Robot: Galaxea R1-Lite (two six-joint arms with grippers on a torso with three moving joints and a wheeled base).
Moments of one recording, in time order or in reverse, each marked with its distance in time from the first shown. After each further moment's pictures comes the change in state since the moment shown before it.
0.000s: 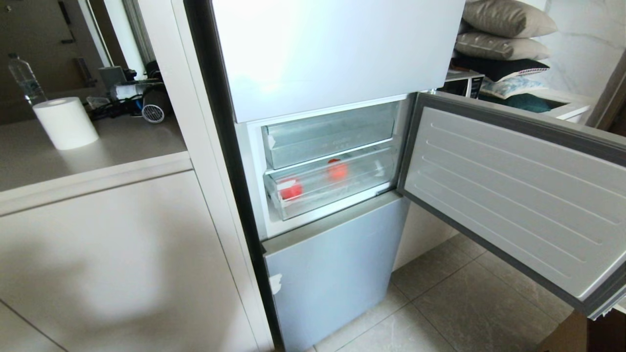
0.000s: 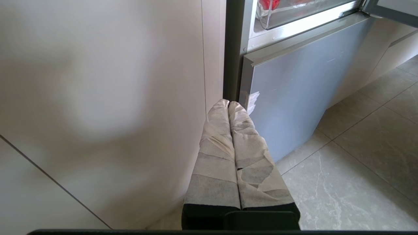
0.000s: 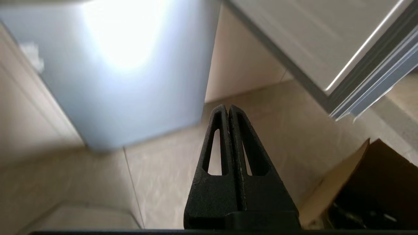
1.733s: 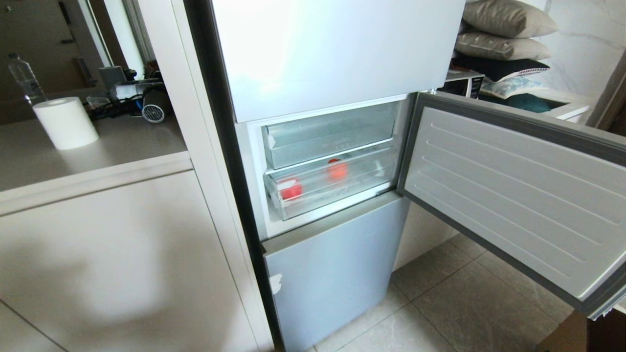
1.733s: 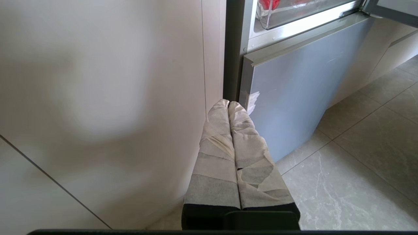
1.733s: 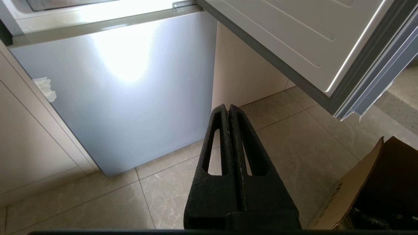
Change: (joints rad) left arm 0.000 0.000 0.000 0.000 0.000 0.000; right arm -0.008 -0.065 -0.001 0.001 -0.005 0.093
